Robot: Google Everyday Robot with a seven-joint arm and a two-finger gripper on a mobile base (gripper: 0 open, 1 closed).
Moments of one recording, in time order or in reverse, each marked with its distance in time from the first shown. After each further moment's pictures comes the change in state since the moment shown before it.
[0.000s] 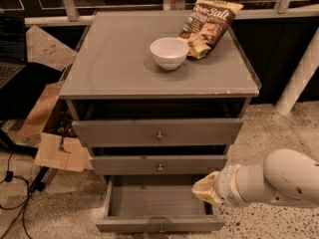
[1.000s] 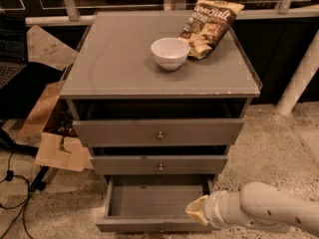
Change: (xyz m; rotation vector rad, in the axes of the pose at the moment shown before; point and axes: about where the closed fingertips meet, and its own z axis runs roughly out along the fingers) arm 0.082 0.002 0.096 0.019 0.028 0.108
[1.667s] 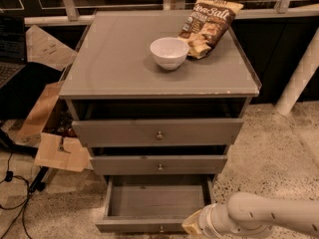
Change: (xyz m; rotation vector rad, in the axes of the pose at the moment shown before) arm 0.065 0.001 0.079 -0.082 0.073 0.094
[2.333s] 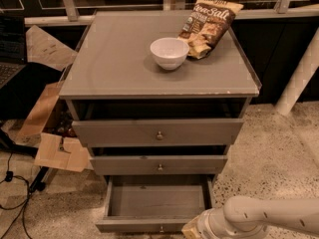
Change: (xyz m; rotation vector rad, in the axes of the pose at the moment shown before) arm 0.028 -0.005 0.033 -0.030 0.045 0.053
